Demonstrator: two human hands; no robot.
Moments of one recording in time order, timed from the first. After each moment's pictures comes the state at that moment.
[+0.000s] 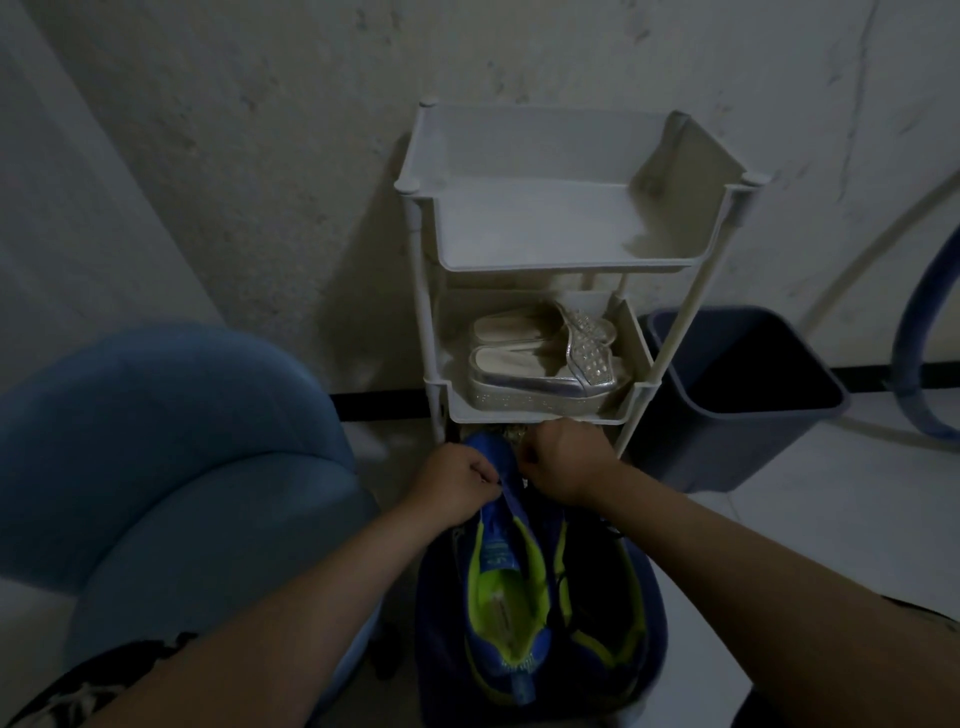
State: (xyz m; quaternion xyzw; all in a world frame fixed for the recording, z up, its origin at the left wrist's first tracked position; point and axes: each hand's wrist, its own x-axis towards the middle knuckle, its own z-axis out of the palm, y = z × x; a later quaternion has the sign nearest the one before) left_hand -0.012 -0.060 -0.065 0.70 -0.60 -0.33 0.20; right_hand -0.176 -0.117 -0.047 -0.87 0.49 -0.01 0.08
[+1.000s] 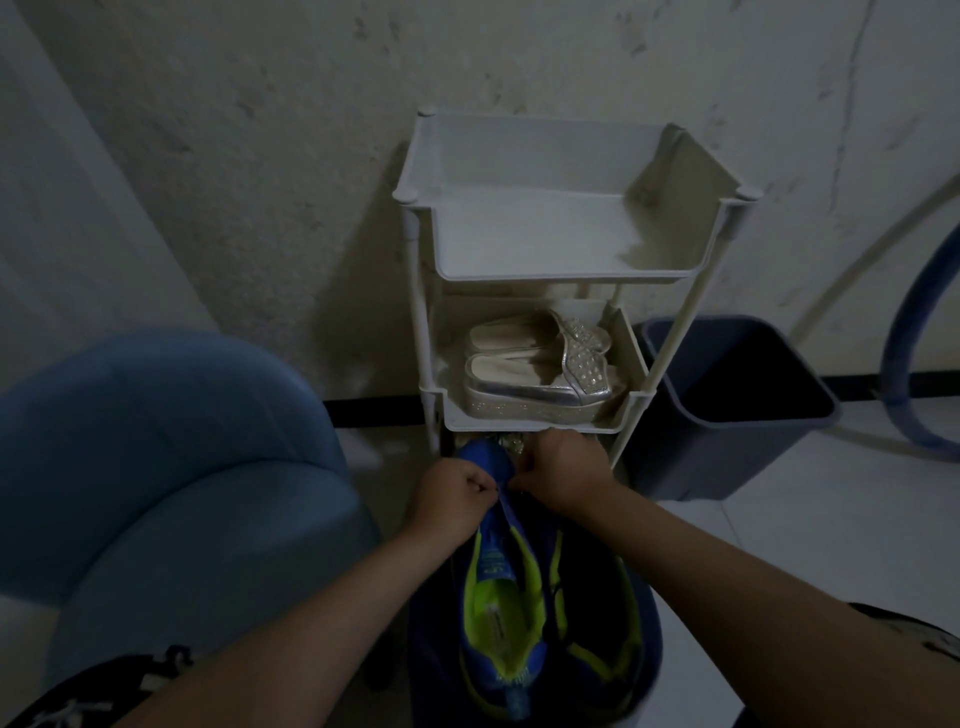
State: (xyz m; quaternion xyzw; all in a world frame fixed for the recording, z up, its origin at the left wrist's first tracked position) left_hand -0.023 -0.055 -0.085 0.72 -0.54 -0.32 0.29; right_hand -0.172 -0.114 -0.049 -0.82 0.55 -0.01 0.15
